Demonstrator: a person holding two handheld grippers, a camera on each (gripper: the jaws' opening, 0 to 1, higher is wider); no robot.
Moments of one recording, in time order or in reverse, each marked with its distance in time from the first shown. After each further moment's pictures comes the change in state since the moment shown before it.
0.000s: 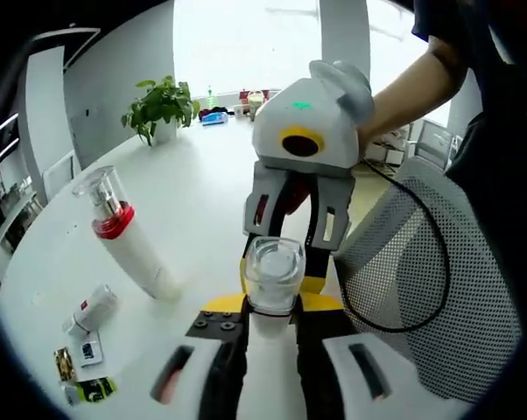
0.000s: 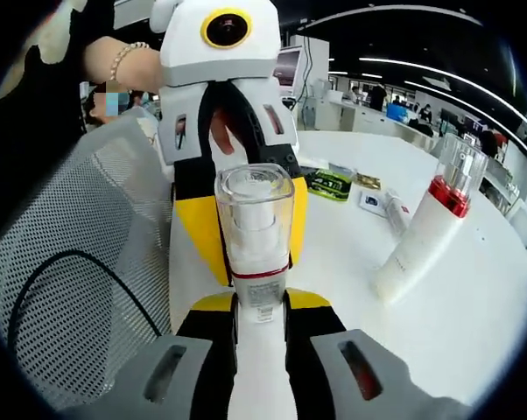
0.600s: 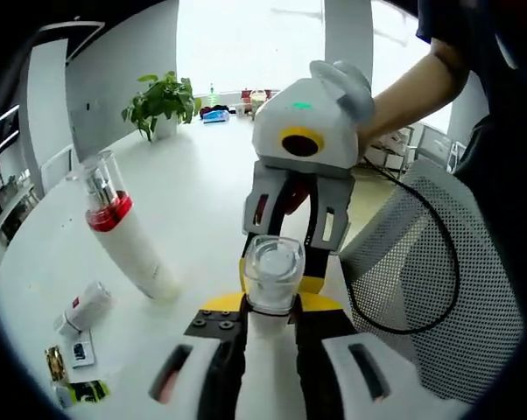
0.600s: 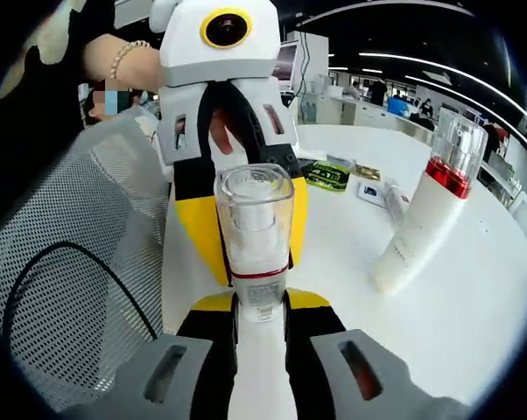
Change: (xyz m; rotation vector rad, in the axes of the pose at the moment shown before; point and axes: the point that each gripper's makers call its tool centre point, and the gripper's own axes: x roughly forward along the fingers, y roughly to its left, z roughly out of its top) left arm 0.011 0.009 -0.003 -0.031 -0.009 -0.014; right arm 0.002 -0.011 -0.011 0.017 0.009 0.016
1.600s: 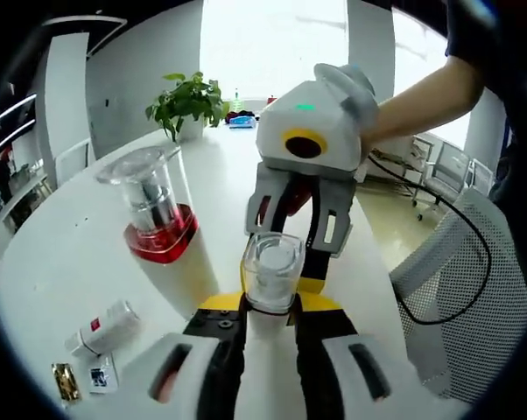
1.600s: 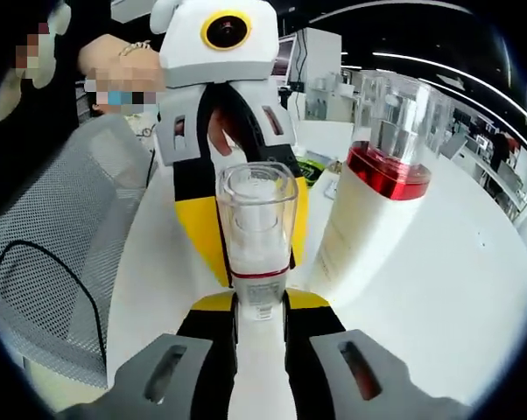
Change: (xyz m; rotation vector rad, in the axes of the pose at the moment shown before) left arm 0.021 0.067 0.019 -0.059 -0.042 0.075; right arm -0.003 -0.068 -0.001 -0.058 0.024 0.051
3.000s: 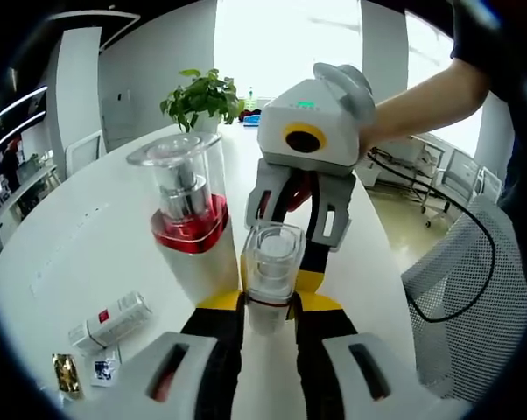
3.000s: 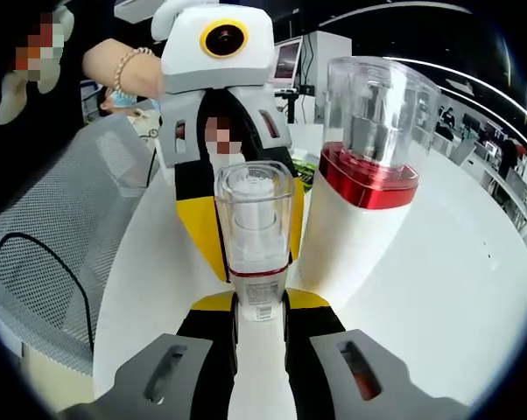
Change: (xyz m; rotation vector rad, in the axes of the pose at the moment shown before) left arm -0.004 0.017 -0.011 -0.053 0.000 0.045; right arm 0.004 -0.012 0.002 -0.029 -0.013 0.050
